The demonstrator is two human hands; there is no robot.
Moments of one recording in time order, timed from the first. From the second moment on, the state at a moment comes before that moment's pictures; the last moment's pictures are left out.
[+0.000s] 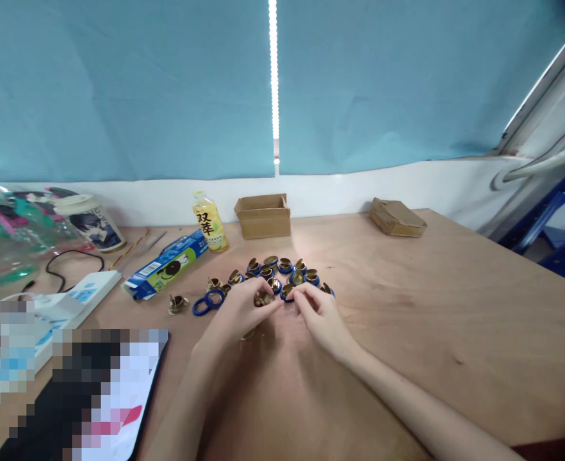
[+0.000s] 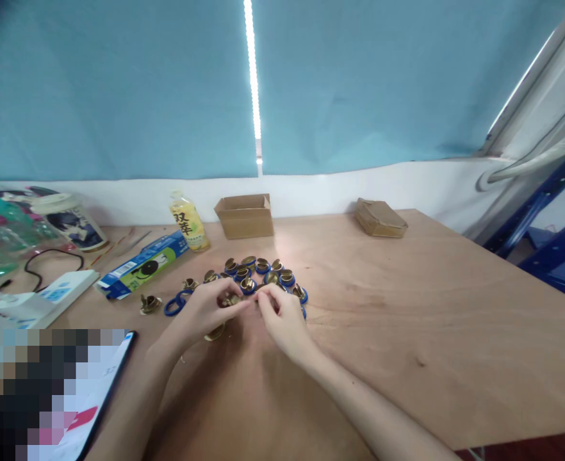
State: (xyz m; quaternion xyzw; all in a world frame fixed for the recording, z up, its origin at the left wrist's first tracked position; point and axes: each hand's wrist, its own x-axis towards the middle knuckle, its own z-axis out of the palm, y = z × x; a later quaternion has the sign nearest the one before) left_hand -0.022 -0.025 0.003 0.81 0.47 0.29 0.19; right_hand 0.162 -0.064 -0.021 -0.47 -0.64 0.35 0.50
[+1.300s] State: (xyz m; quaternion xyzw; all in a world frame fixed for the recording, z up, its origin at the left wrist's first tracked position) left_hand 0.000 -0.034 -0.024 0.85 0.49 0.17 -0.02; right_hand 0.176 -0.034 -0.043 -0.50 -0.83 -0.09 0.25
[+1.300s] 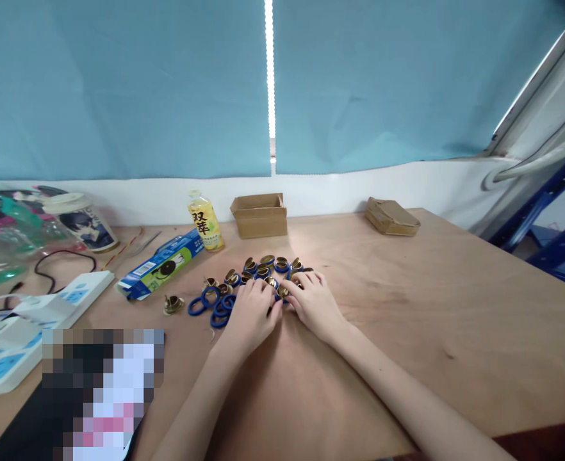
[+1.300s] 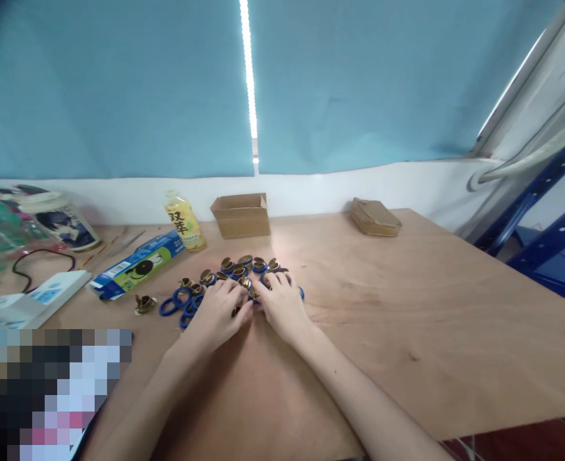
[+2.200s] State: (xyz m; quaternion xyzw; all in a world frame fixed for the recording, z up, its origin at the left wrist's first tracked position) left_hand 0.020 -0.035 -0.008 0.65 0.42 0.43 0.46; right_hand 0.178 -0.053 -0.017 -0.42 -0.80 -0.07 0.43
